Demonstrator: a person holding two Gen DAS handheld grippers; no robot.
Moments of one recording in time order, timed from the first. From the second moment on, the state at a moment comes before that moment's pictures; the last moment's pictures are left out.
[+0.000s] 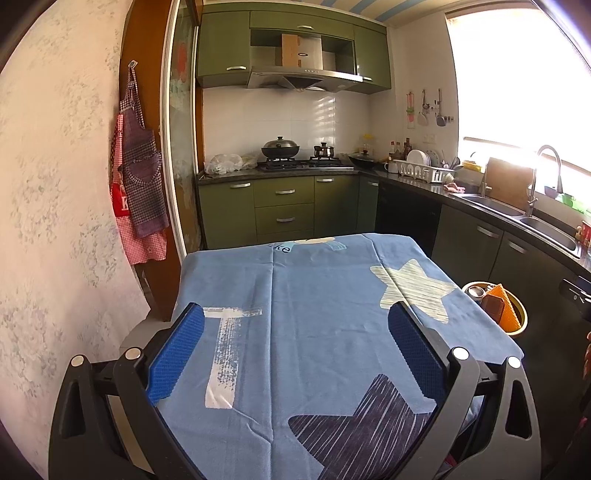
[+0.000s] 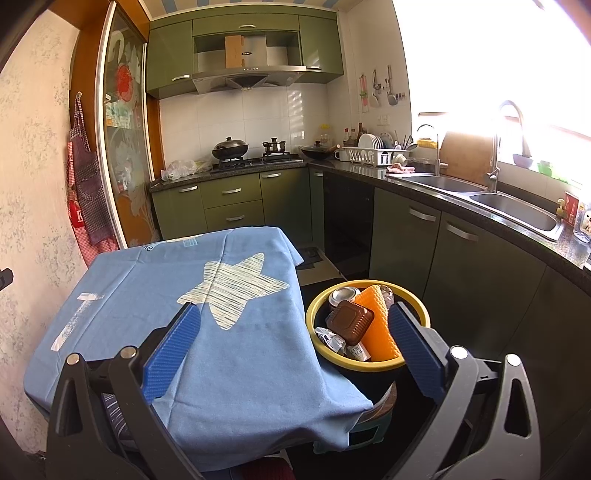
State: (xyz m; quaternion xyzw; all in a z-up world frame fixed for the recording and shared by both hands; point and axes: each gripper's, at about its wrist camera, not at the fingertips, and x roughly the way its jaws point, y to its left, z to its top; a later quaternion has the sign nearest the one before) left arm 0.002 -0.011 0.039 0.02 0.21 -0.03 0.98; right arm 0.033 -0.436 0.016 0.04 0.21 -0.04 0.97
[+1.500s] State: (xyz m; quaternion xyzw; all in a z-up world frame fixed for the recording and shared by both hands) left arm 0.111 0.015 0.007 -0.01 0.29 -0.04 0.96; right arm 0.111 -0.409 0.005 0.04 0.28 0.03 0.96
